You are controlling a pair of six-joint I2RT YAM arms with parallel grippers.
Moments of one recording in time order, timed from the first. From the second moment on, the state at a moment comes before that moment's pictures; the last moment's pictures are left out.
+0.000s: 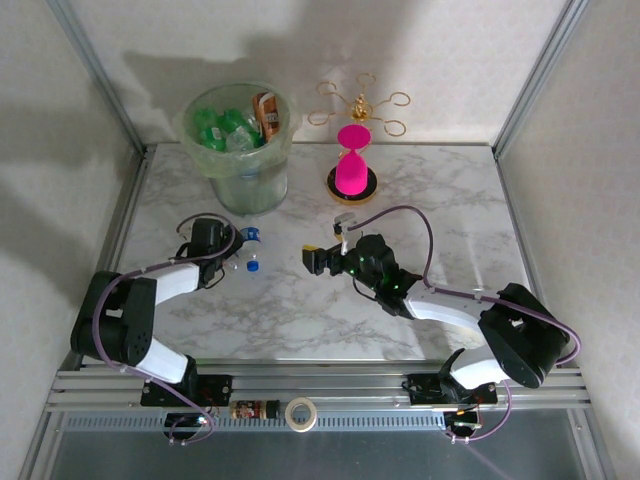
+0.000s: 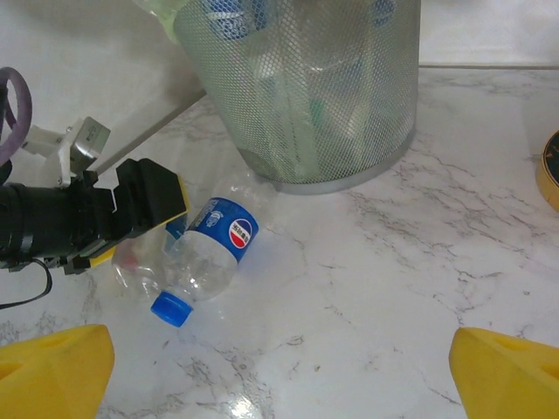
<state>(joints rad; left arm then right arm) -0.14 1.52 0.60 0.10 -0.20 -0.81 0.83 1.41 0.62 0.52 0.02 0.31</state>
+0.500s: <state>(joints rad) -0.14 1.54 0.60 0.13 -0.22 -0.81 0.83 1.40 0.60 0.52 0.02 0.31</state>
